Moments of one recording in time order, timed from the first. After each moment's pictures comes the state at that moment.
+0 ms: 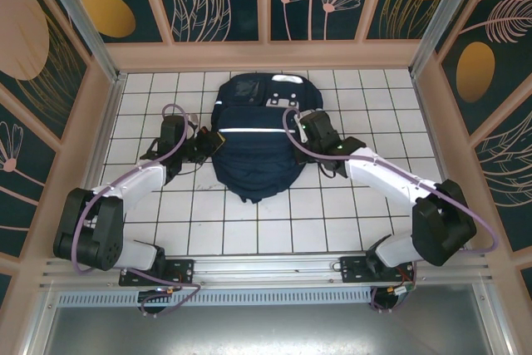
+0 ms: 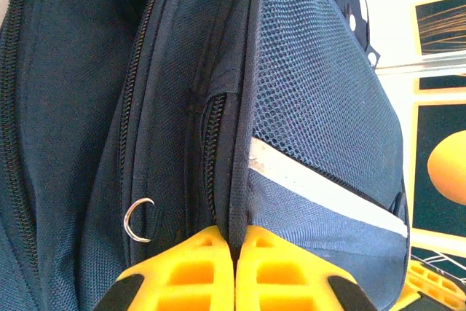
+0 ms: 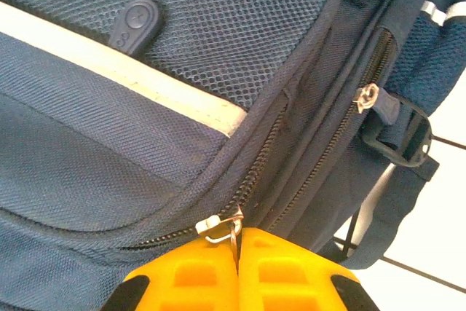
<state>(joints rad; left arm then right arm) -0.26 1.42 0.72 0.08 0.44 -1.00 0.61 1.41 0.97 -0.38 0.09 0.16</state>
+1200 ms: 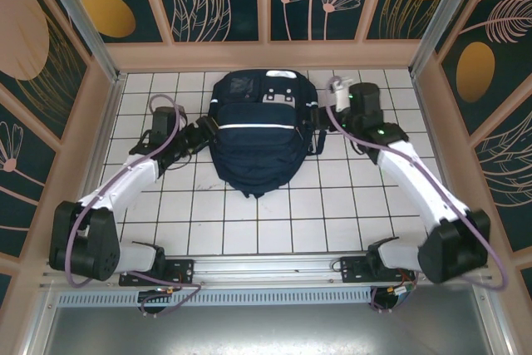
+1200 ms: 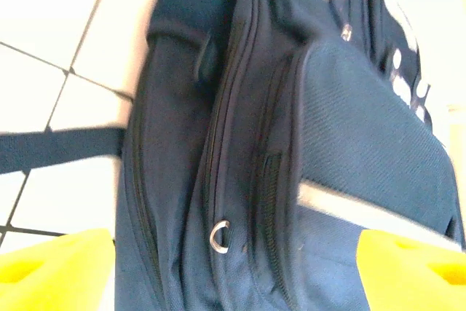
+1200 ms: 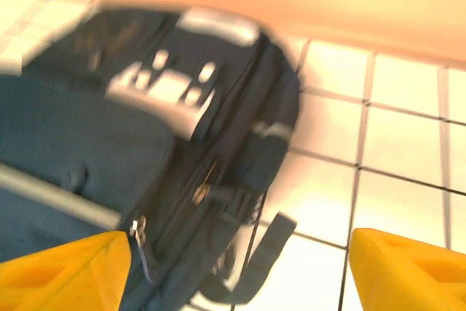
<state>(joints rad) -0.23 1.33 0.85 -0.19 0.17 -0.81 0.34 1.24 1.07 -0.34 -0.01 0.03</state>
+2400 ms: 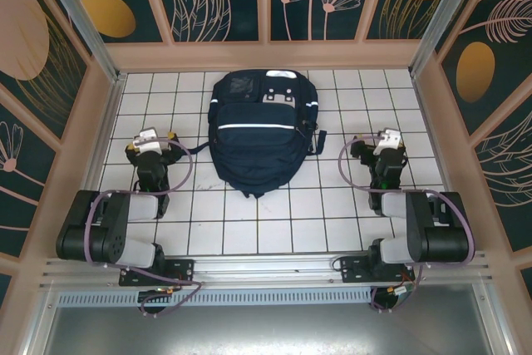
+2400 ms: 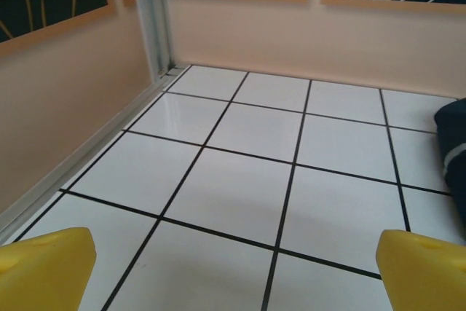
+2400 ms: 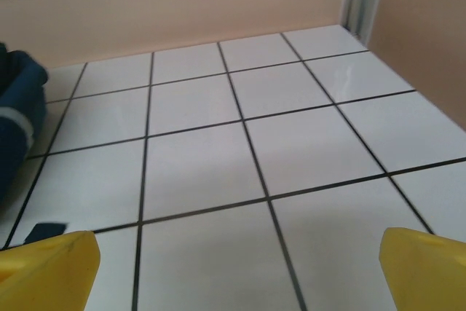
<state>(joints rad) -0.08 1.45 0.24 1.03 -0.35 -0.09 0.00 1.39 0.23 0.92 0.10 0.10</state>
